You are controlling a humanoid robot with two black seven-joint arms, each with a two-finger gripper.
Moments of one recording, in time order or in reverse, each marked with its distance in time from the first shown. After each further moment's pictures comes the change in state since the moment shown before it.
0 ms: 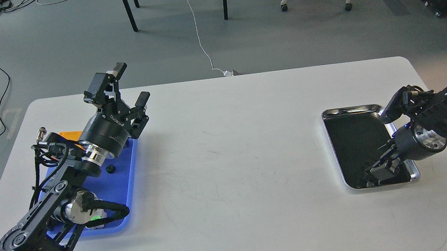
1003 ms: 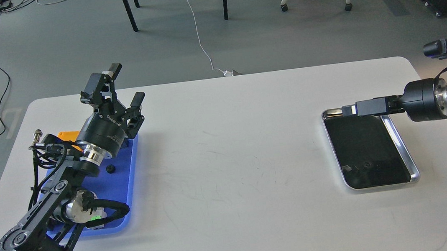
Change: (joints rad) left arm -0.001 -0.002 -0.002 0.010 -0.001 0.039 -0.003; right arm -0.008 -0.153 0.182 0.025 0.542 0.001 0.000
